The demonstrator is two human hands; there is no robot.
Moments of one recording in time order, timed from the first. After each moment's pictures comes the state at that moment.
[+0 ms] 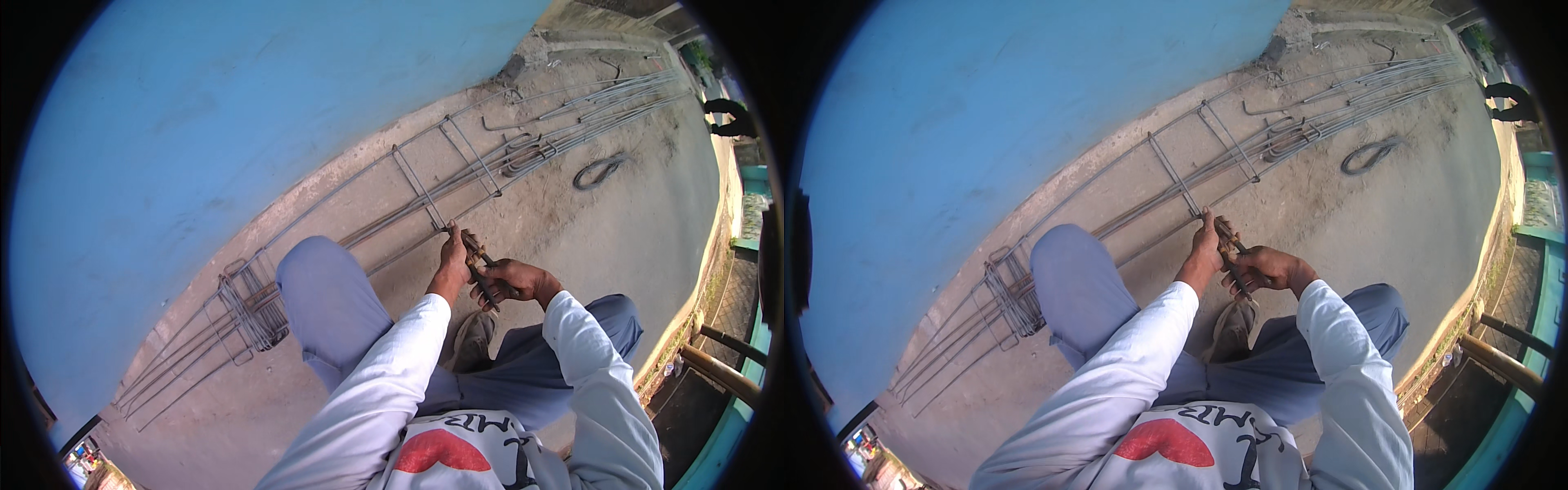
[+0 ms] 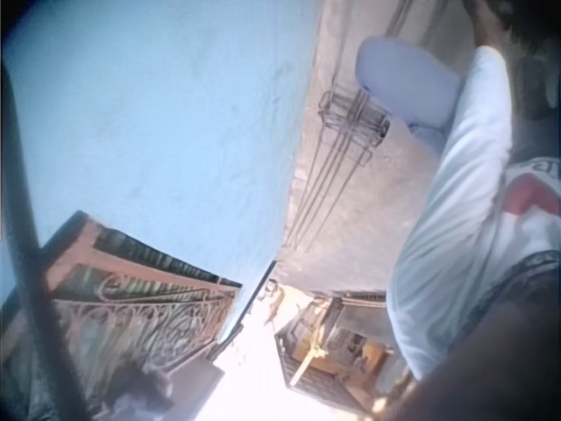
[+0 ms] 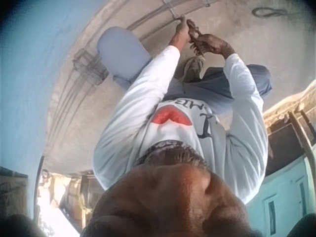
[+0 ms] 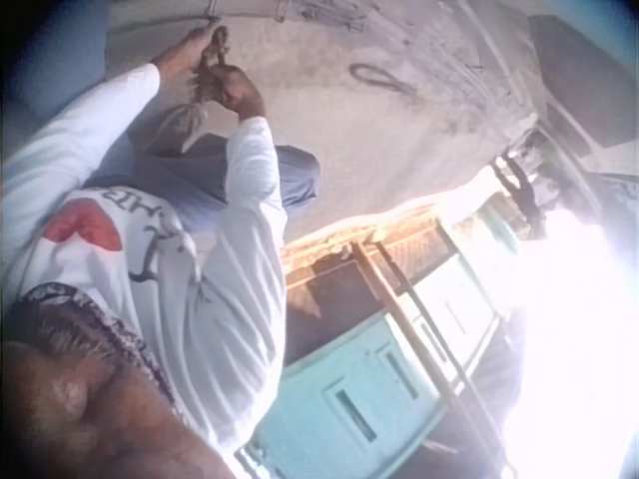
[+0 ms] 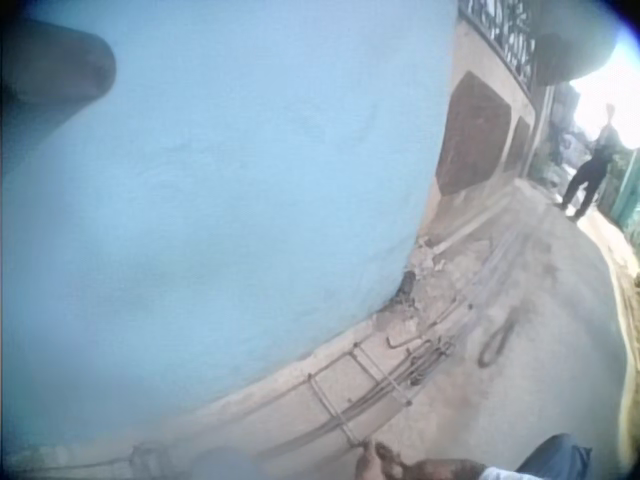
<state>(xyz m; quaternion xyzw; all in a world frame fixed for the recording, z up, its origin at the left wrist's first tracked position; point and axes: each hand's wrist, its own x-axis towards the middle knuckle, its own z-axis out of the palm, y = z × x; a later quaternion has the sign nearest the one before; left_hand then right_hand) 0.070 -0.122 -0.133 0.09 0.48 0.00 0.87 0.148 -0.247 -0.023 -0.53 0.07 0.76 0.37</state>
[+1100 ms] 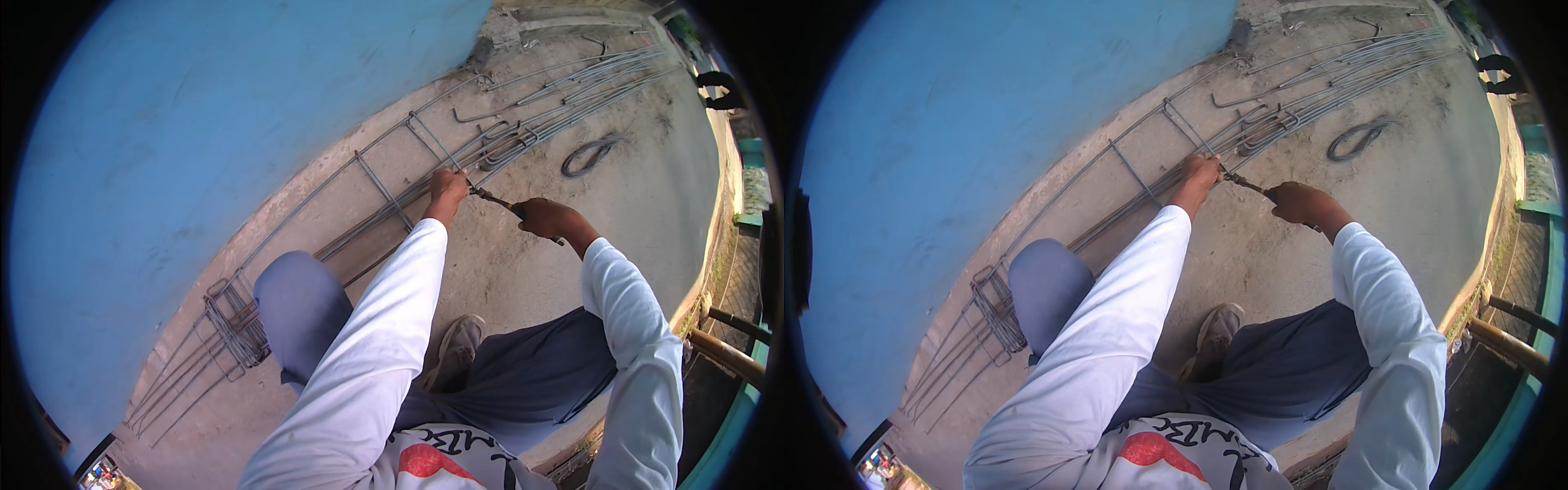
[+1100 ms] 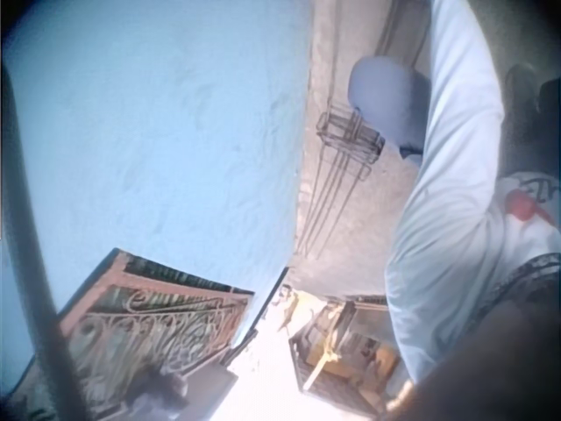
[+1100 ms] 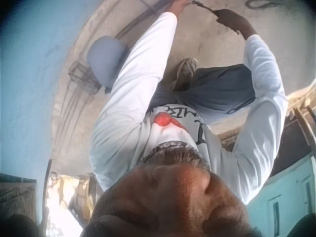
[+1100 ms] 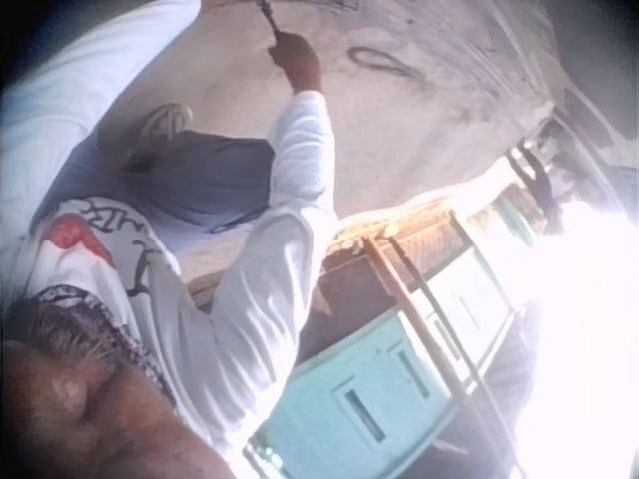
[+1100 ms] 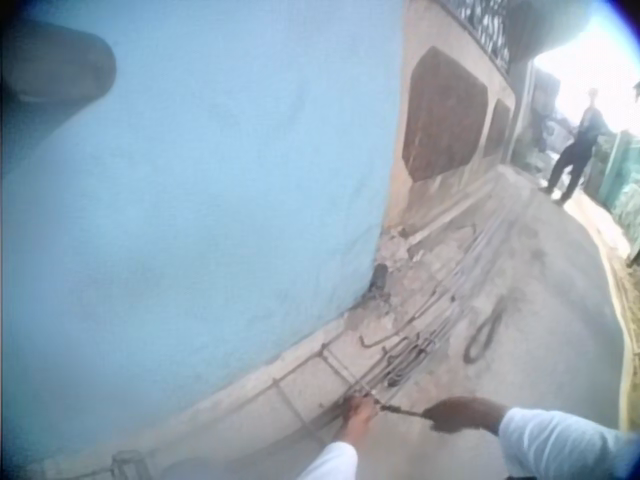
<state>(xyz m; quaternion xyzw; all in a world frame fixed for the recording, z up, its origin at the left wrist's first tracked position) 0.230 -0.083 -0.148 0.58 0.42 -0.05 0.69 0.294 -0.263 0.008 -0.82 -0.36 0.44 -0.11</state>
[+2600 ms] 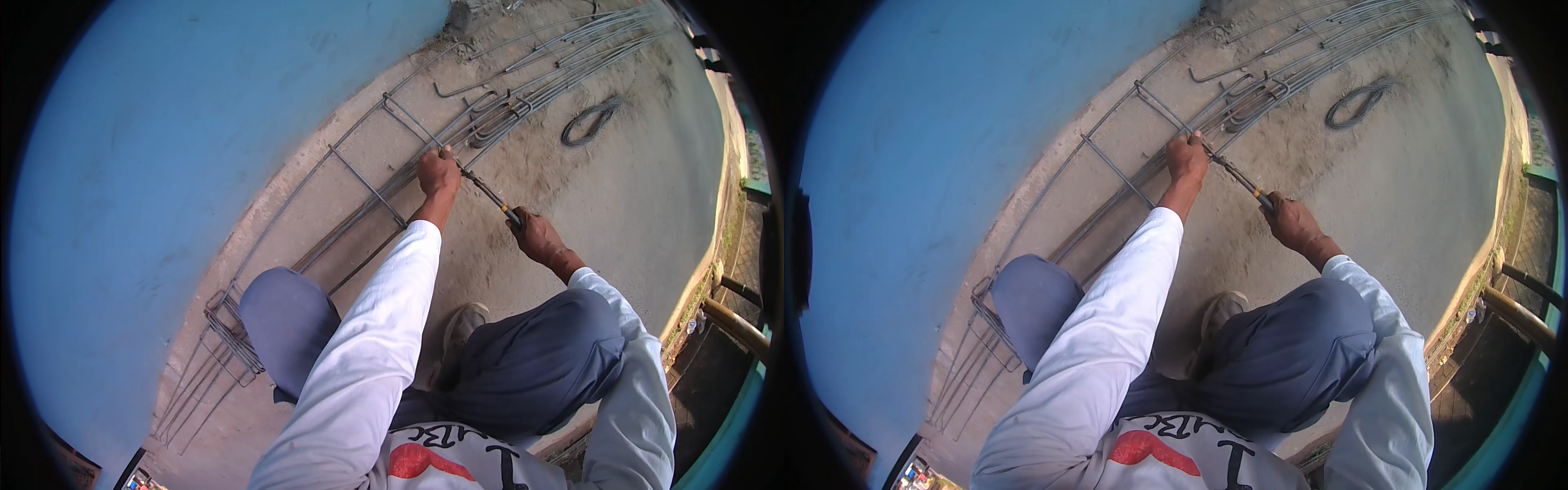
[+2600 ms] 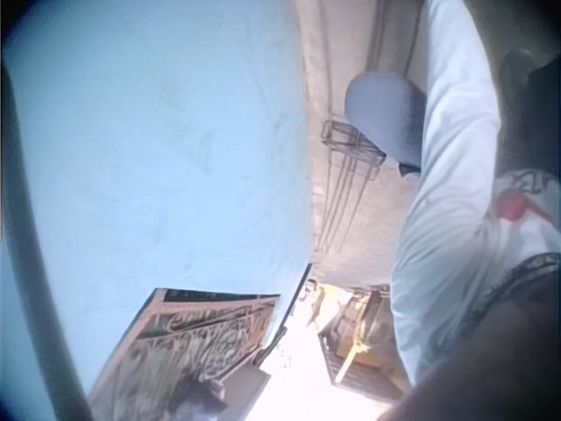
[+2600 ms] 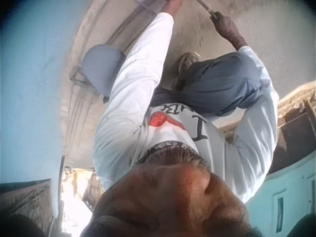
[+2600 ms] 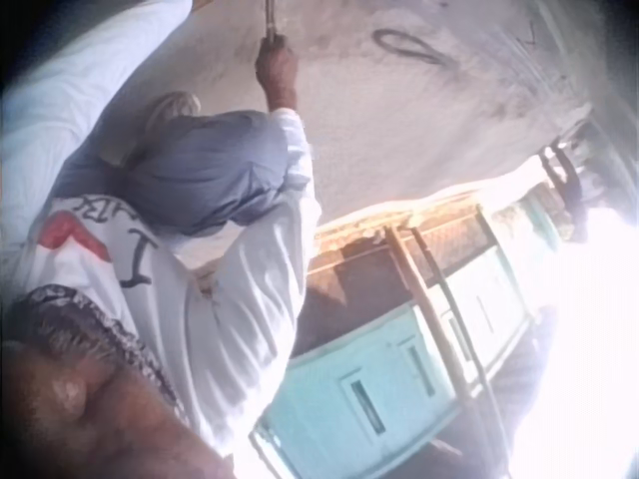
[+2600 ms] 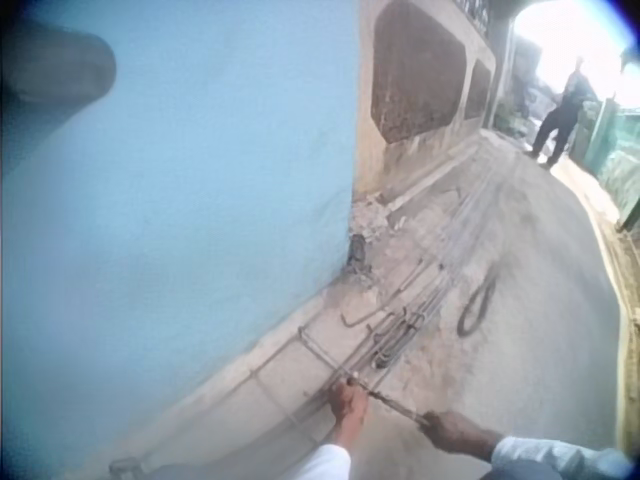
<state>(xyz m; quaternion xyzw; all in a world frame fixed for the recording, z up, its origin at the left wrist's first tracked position) 0.238 -0.092 -0.142 0.71 0.43 -0.02 0.56 0.234 -0.334 -0.080 -0.91 -0.25 0.32 0.11</state>
